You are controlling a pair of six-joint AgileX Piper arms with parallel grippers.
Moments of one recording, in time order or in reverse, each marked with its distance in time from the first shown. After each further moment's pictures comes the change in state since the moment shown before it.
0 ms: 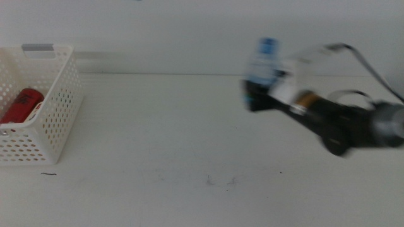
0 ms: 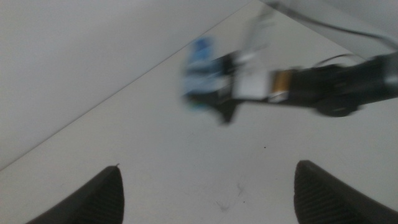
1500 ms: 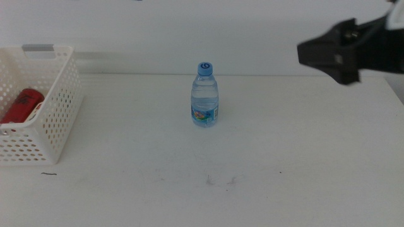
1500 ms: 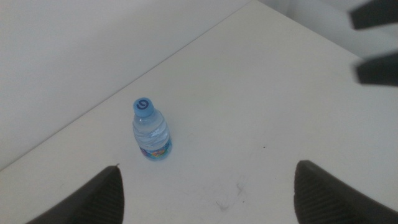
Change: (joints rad) left arm 0.000 0.000 0.000 0.000 0.000 0.000; right arm 0.218 -0.858 -0.221 0.249 1.407 -0.045
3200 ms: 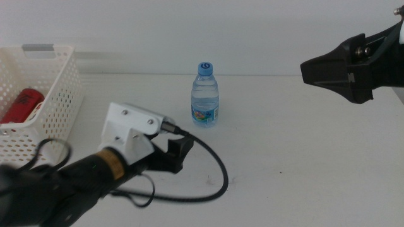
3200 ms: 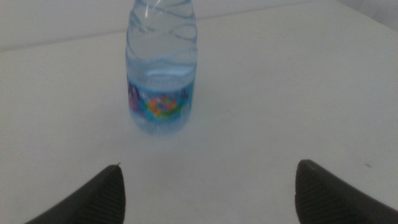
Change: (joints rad) left arm -0.106 0.355 1.224 0.622 -1.868 -0.715; right arm 0.000 -0.027 -0.018 0.083 0.119 -0.082
